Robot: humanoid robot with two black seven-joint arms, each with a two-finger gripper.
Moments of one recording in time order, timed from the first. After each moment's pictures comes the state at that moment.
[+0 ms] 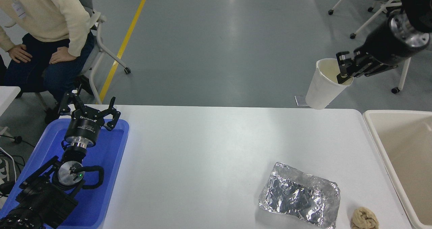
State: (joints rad) left arm -0.52 0.25 -1.00 -0.52 -0.07 -0.60 -0.40; right arm 2.31 -0.44 -1.32 1.22 -0.35 0.78 0.18
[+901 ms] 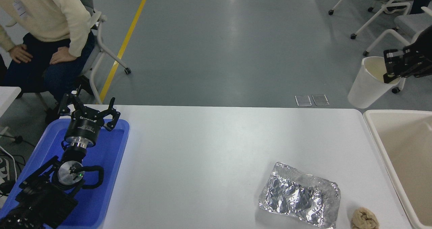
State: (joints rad) left arm -0.52 0.25 -1.00 -0.52 -0.07 -0.60 -0.40; right arm 2.20 -0.64 -1.50 1.08 -0.42 0.79 0.18
